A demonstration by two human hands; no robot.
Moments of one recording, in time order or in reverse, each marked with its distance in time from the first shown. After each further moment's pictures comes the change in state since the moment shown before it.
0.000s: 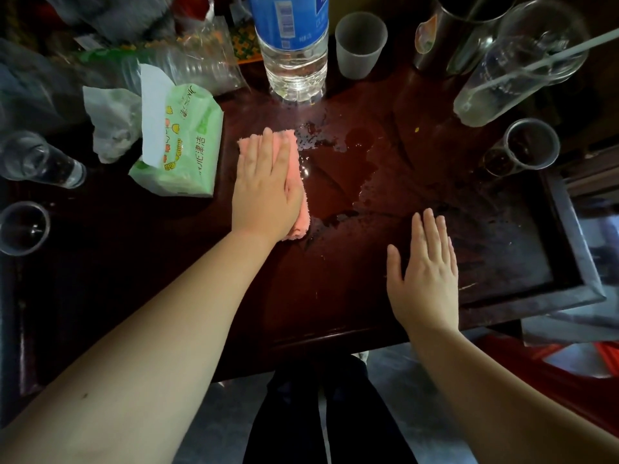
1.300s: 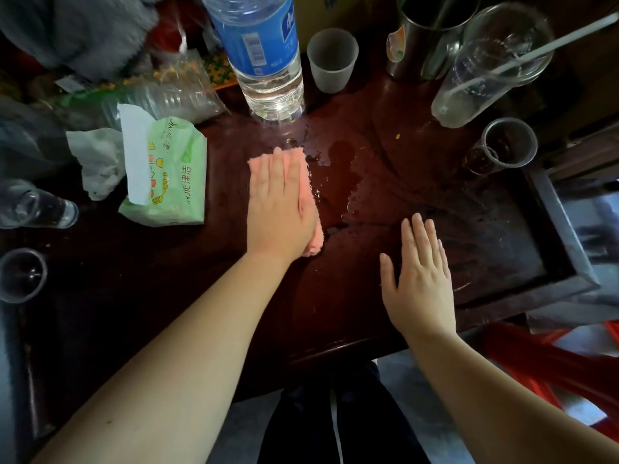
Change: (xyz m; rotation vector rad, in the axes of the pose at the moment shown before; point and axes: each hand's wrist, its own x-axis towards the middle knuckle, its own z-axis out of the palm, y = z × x) left_hand 0.007 0.026 0.007 0.065 0.005 0.128; right_hand 0.000 0.001 -0.001 0.001 -0.006 -0.002
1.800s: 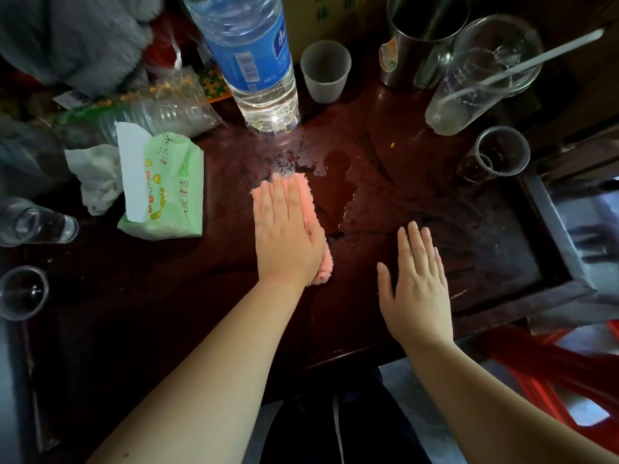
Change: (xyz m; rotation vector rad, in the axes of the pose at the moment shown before) left_hand -0.020 0.024 0.002 -0.046 -0.001 -0.127; right_hand 0.001 0.001 0.001 -0.014 -0.008 0.004
